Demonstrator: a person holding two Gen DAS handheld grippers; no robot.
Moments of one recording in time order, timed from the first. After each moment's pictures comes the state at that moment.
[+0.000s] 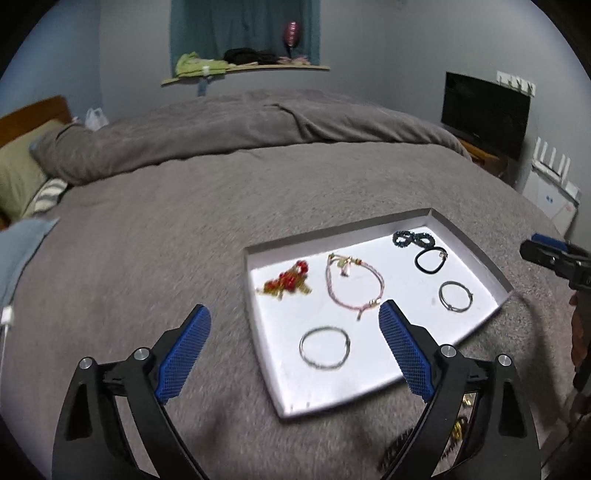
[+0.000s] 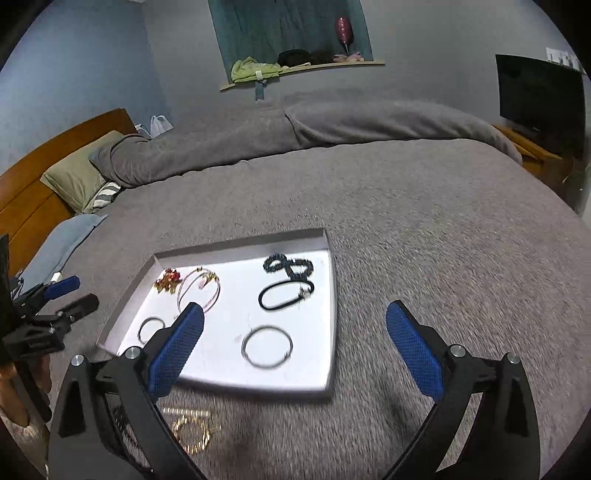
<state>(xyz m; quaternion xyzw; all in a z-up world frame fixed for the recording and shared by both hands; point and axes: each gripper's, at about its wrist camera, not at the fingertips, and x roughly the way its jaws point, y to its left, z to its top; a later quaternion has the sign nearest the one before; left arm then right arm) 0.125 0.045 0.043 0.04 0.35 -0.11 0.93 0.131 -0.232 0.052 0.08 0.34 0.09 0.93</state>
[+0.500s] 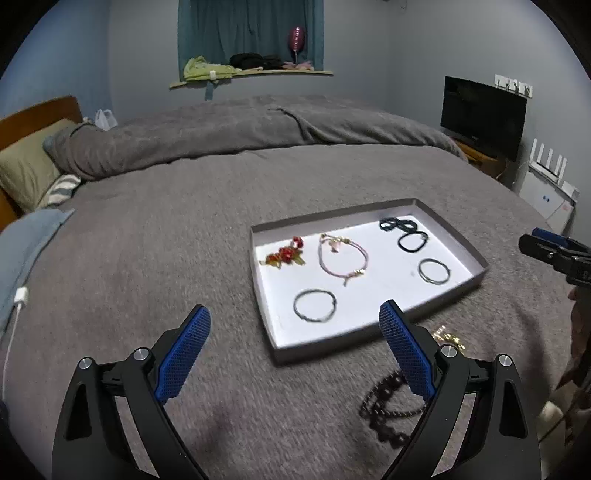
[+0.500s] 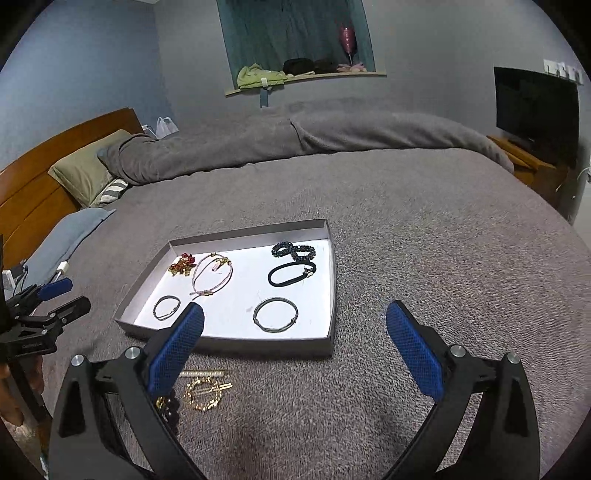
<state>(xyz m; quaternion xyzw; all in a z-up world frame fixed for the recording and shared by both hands) 0.063 0.050 0.051 0.04 0.34 -0.10 0.94 0.082 -0.227 0.064 0.06 0.32 0.09 0.94</state>
